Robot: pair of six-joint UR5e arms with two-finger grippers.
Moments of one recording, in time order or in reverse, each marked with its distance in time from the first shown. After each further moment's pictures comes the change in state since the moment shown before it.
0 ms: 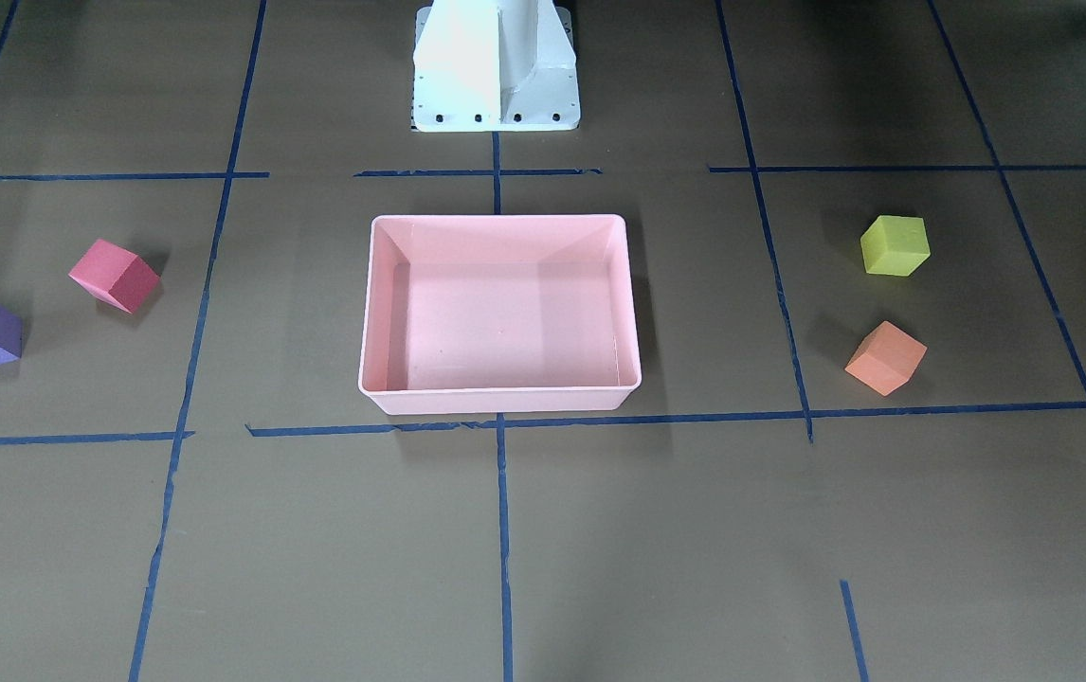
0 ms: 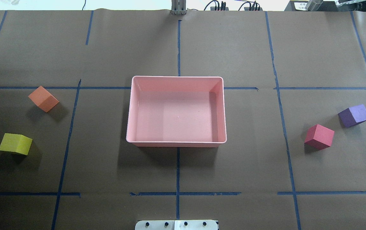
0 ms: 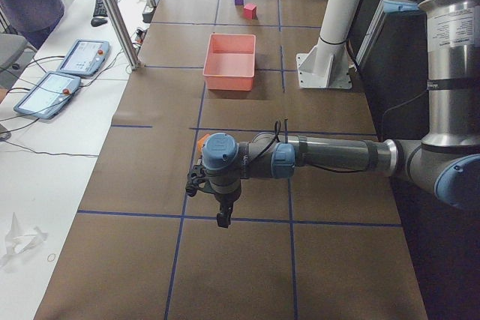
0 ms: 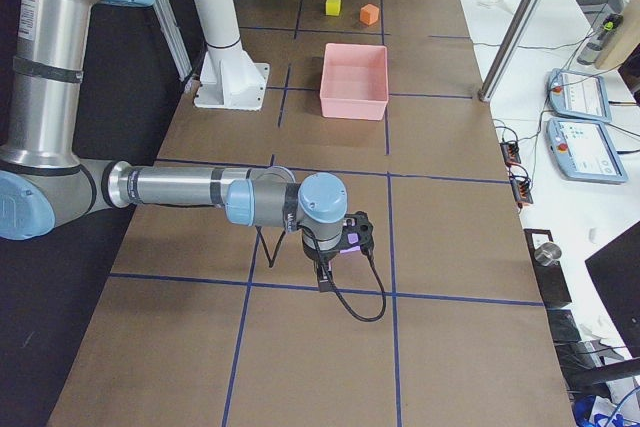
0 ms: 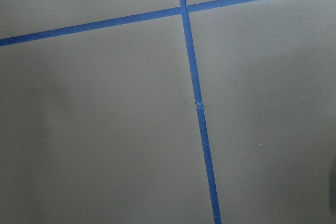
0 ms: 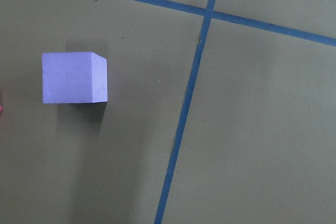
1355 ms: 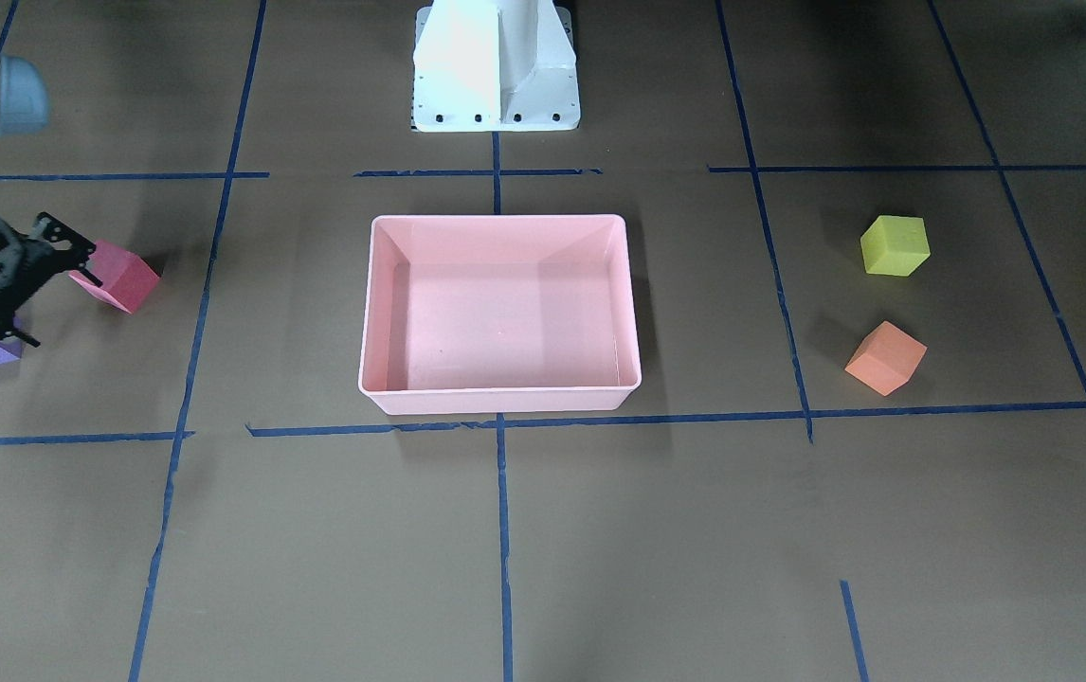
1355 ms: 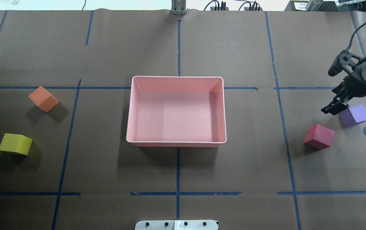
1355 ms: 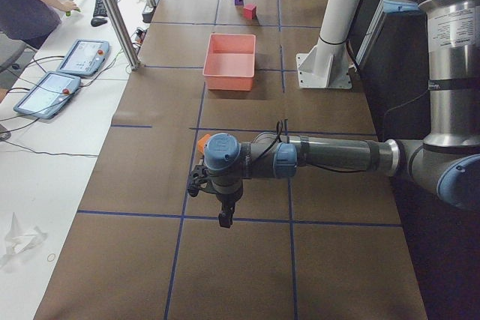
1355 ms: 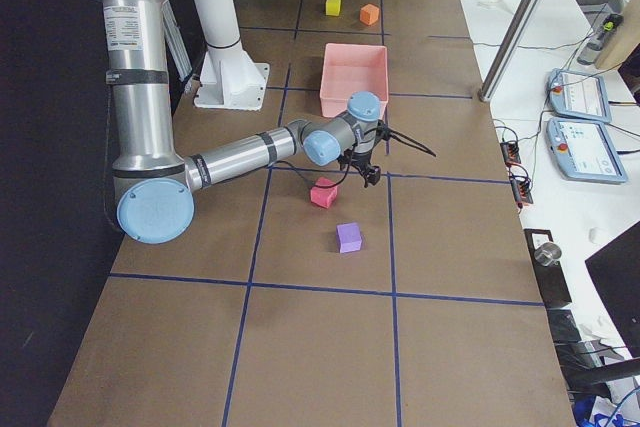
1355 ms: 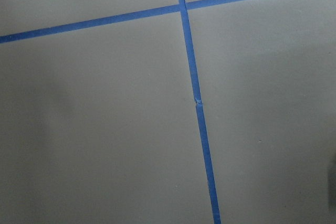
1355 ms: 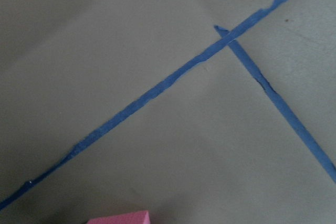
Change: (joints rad) left arm 0.000 0.015 -0.010 0.003 -0.001 0.001; right arm -0.611 0.273 -0.015 0.285 -0.145 0.097
